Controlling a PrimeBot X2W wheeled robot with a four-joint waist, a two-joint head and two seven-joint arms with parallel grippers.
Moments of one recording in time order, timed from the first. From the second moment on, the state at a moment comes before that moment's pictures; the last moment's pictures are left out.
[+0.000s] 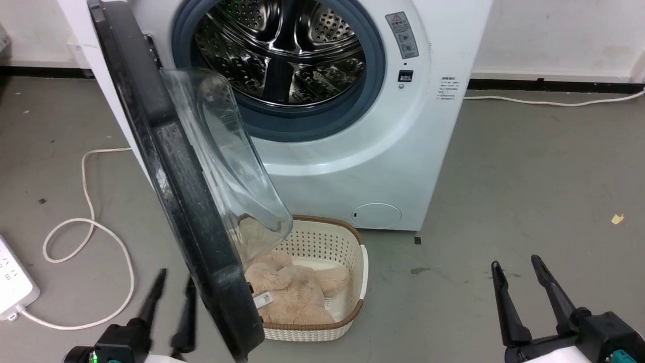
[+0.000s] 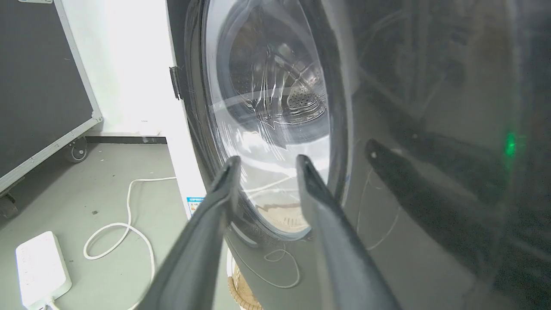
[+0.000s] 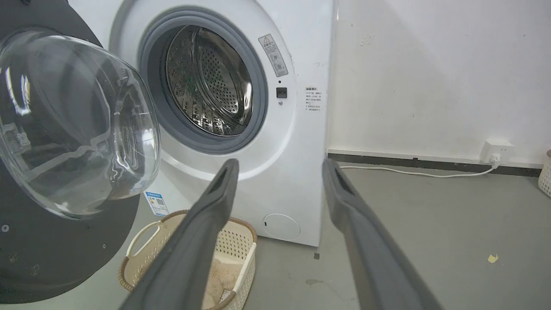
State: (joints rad) left arm 0.08 0.18 -0.05 0.04 -0.19 -0.02 -0.26; right arm 0.09 -0.08 0.02 -0.01 0.14 0.13 -0.24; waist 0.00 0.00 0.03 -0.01
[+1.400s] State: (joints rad) left arm -0.01 0.07 -0.47 -0.35 -0.25 0.08 0.08; right arm 0.08 -0.06 -0.01 0.01 0.14 0.13 -0.23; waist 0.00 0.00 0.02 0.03
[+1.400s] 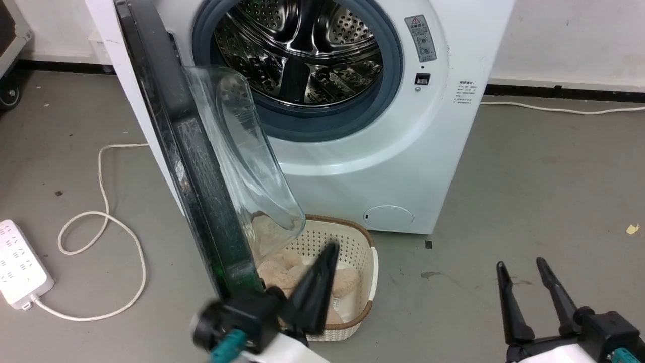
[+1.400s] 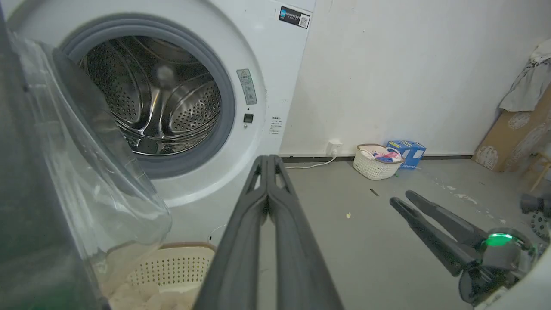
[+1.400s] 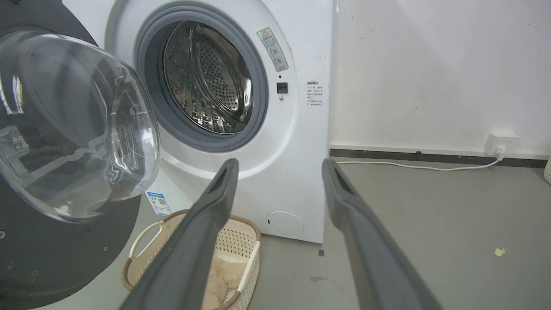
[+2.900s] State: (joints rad) left arm -0.13 0.28 -0.06 -0.01 -0.41 0.19 -0.06; right arm -0.02 -0.13 0.06 -0.06 0.13 0.13 -0.17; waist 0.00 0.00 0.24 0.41
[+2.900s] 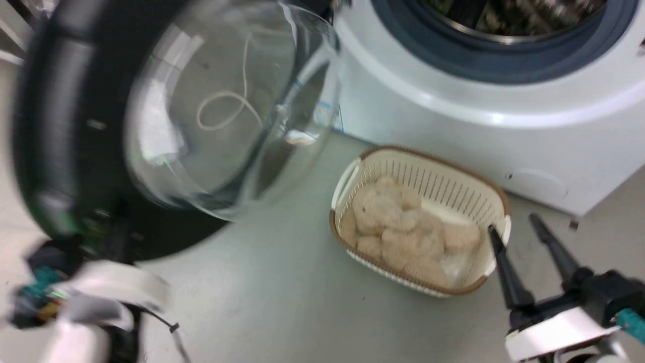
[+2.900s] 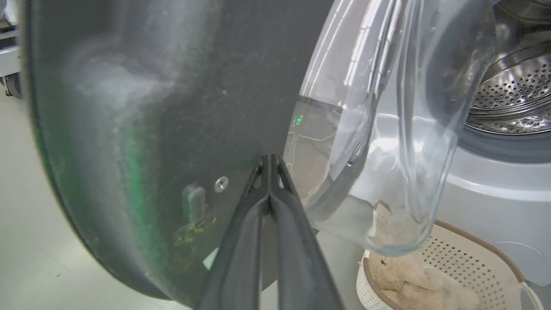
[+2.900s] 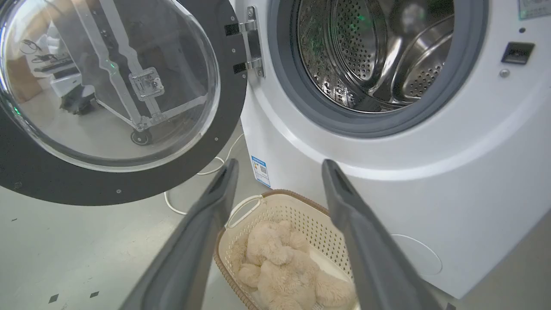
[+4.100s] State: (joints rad) left arm -0.24 0.48 0.01 0.18 -0.42 0.05 -0.21; right arm -0.07 -0.12 -0.02 -0.04 0.14 0.13 -0.23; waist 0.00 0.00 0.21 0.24
